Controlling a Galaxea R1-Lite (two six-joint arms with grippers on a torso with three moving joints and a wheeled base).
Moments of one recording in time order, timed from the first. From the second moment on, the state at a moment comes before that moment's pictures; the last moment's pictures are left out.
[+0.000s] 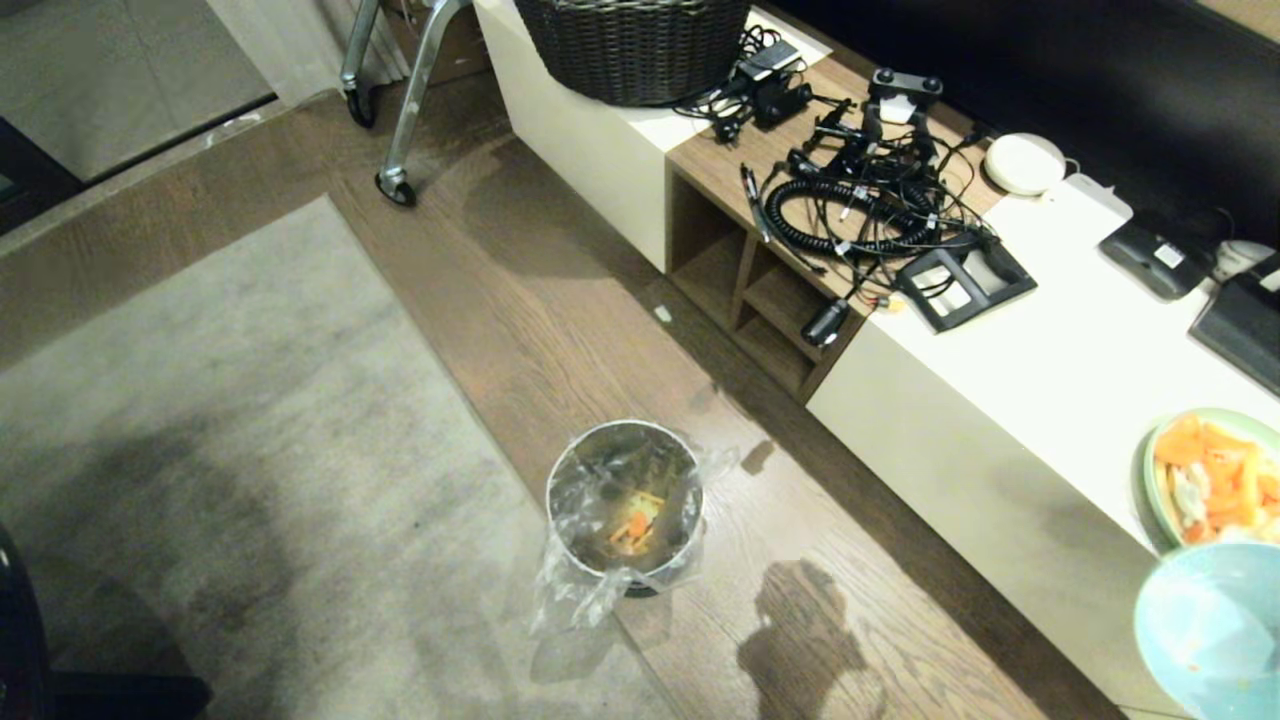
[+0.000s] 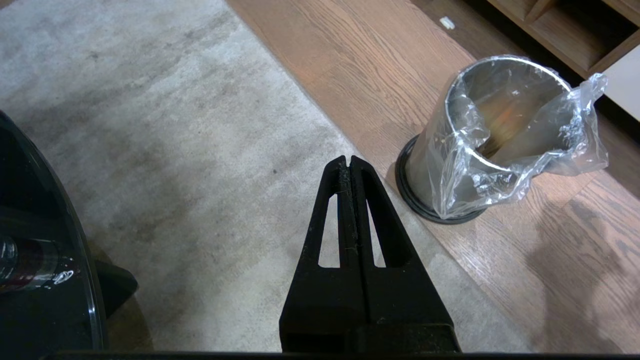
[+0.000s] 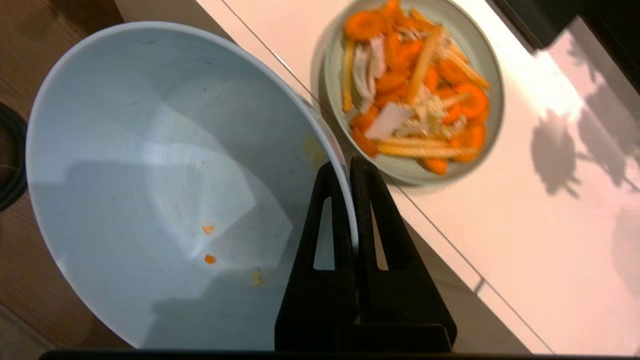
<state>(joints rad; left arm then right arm) 0.00 0.00 0.00 -0.01 0.01 -0.02 0.09 0.68 0.00 -0.53 -0.42 -0.13</state>
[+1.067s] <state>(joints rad) 0.00 0.00 0.00 -0.01 0.01 -0.02 -0.01 0.00 0.00 0.00 -0.01 -0.11</state>
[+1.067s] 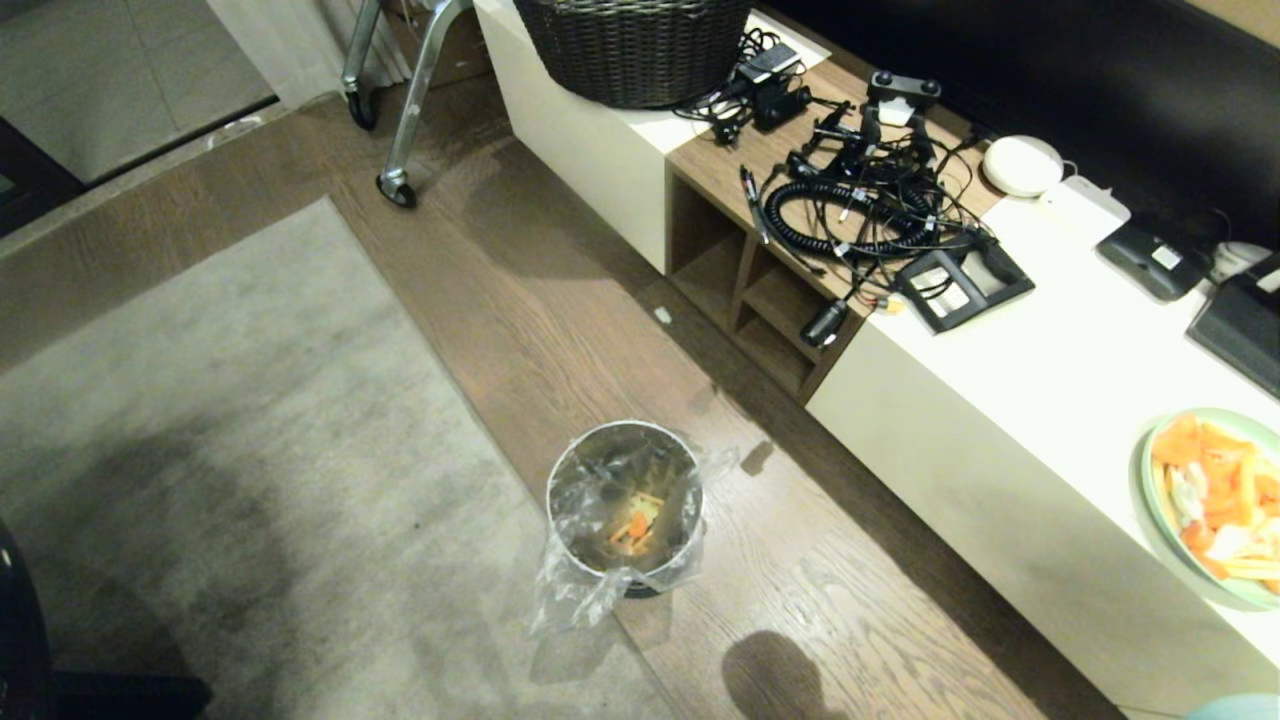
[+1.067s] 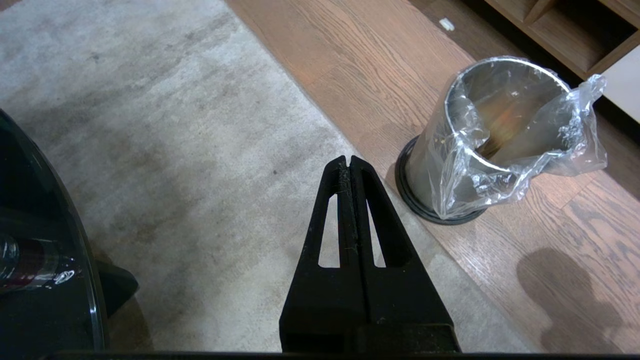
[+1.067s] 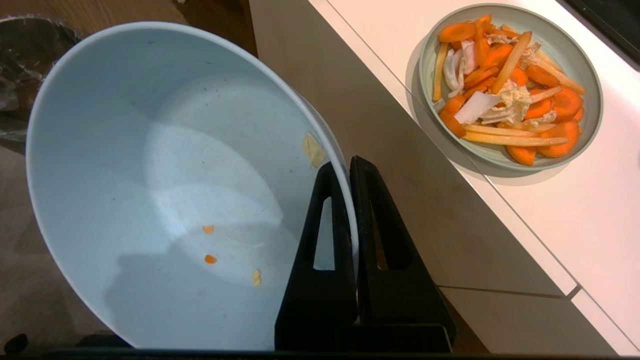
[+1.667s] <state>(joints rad) 0.00 0.00 0.00 -0.01 0.01 -0.02 -0.01 0.00 0.00 0.00 -0.01 -0.11</state>
